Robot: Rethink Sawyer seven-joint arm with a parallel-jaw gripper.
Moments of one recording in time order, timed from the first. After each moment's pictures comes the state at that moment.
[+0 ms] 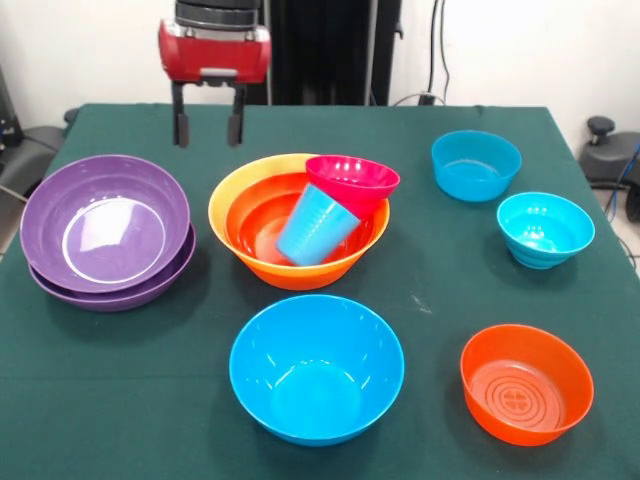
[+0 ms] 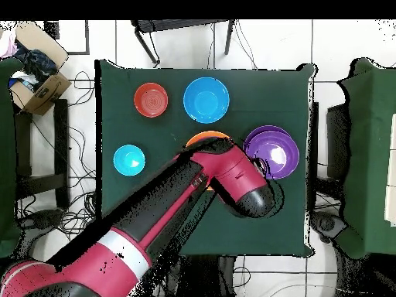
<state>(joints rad) 0.26 -0.14 -0.81 1.28 -1.83 -0.70 3.62</state>
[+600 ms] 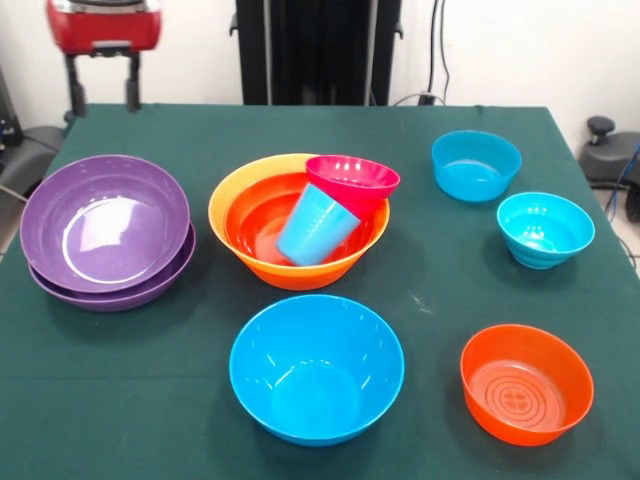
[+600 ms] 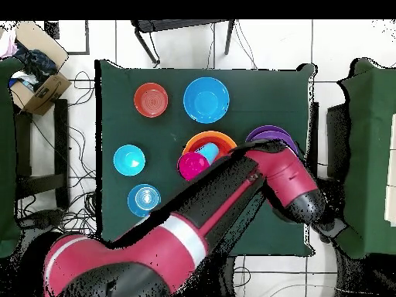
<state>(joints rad) 0.09 -0.14 -0.81 1.25 -1.96 -0.76 3.39</state>
